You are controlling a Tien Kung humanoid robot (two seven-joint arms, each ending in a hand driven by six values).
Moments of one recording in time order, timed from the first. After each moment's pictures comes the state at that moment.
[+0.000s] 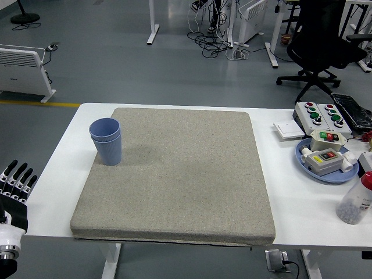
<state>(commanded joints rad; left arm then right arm) 0.09 0.16 -1.48 -1.50 0.56 0.23 -0.43 0.18 -0.20 0.23 0.22 -0.54 -0.11 -0.20</state>
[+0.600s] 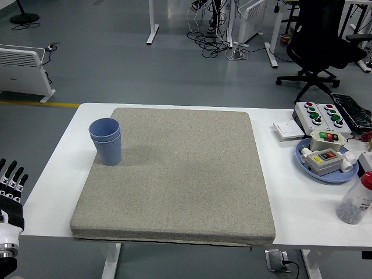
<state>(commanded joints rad) 0.07 0.15 -1.47 -1.48 0.57 0.27 -0.47 0.19 -0.20 0.24 0.23 -0.56 -0.10 -0.20</state>
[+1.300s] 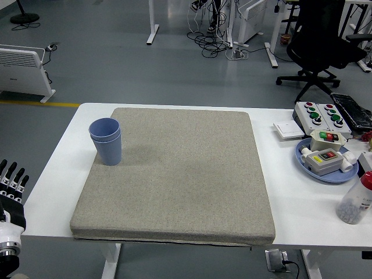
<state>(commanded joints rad) 0.05 0.15 -1.47 -1.47 0.57 0.31 -0.46 0.20 -0.21 0.23 0.23 -0.54 -0.10 -0.19</state>
